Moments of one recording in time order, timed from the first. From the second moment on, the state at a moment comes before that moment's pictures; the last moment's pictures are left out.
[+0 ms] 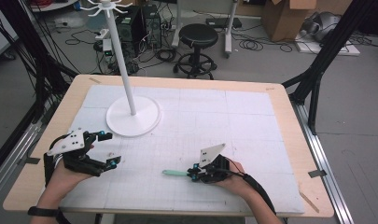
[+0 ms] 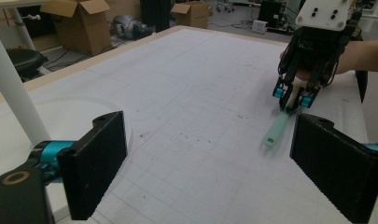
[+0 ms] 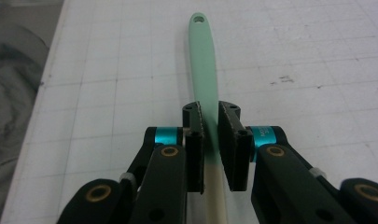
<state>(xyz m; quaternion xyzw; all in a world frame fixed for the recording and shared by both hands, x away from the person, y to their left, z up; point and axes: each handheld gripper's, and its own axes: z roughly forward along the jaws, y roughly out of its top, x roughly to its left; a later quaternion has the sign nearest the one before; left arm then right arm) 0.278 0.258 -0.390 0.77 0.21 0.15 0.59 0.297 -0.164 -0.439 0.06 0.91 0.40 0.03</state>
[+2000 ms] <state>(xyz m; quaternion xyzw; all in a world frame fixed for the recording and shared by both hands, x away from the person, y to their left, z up) 0.270 0.259 -0.385 0.75 0.19 0.14 0.62 0.368 -0.119 -0.237 0.16 0.74 0.61 0.23</state>
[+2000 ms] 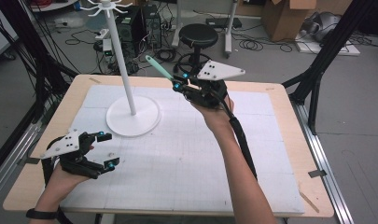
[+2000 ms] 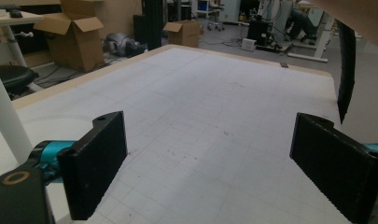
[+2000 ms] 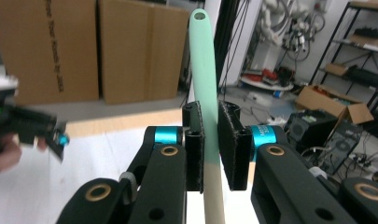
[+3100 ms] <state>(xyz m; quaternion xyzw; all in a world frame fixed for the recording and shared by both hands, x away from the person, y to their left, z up) 0.268 0.264 -0.383 0.73 0.19 0.14 0.64 0.398 -0.063 -0.183 0.20 0.68 0.65 0.26</state>
